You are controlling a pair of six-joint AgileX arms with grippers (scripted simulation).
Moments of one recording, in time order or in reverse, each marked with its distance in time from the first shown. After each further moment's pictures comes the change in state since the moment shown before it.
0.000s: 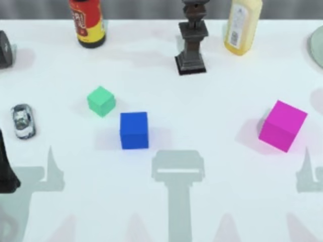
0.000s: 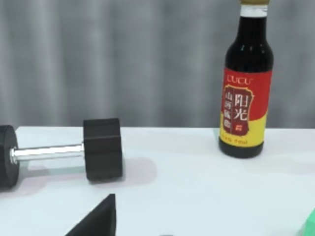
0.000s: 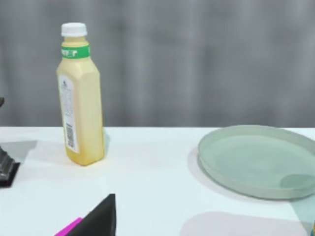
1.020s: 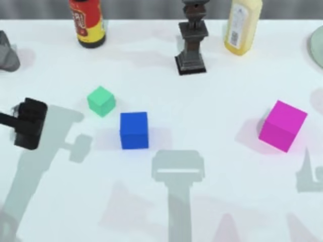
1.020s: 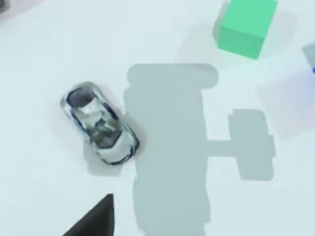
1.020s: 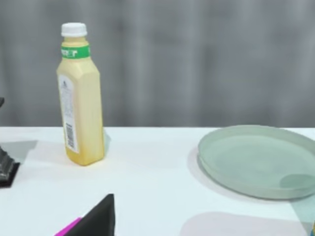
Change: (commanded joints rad) left arm -0.172 1.007 0.871 -0.701 0.033 0.178; right arm 0.000 0.000 0.000 0.000 0.000 0.000
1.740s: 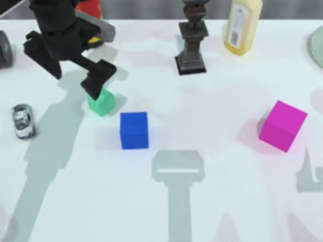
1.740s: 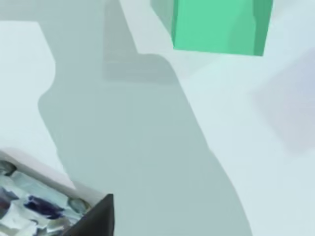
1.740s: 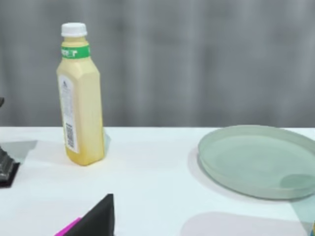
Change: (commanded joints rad) left arm -0.115 1.184 1.100 -0.633 -0.019 0.179; right arm 0.000 0.000 0.000 0.000 0.000 0.000
